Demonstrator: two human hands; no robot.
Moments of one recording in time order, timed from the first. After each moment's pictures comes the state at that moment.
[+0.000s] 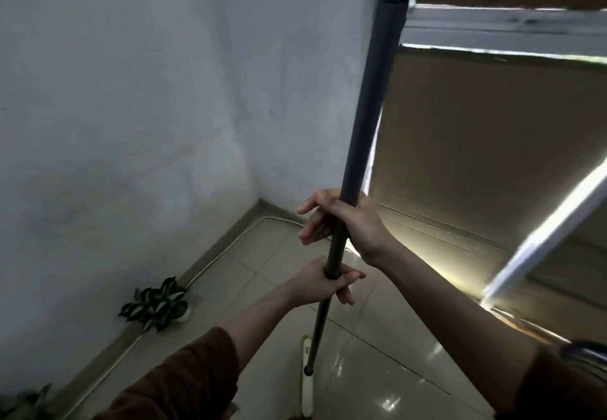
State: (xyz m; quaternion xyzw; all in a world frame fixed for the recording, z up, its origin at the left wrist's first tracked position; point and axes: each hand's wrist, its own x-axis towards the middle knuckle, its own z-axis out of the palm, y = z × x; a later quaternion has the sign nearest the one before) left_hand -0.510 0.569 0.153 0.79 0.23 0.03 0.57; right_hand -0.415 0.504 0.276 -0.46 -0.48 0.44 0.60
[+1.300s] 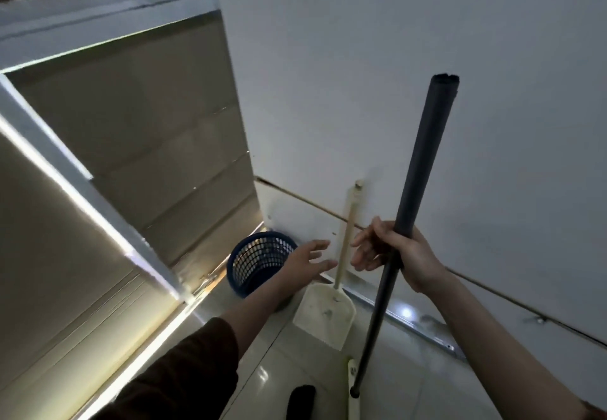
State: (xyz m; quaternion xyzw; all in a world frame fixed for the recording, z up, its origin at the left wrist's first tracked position) left_hand -0.089 0.092 0.097 0.76 -0.24 -0.33 0.51; right_hand -0.220 -0.057 0.211 -0.68 0.11 -0.06 0.72
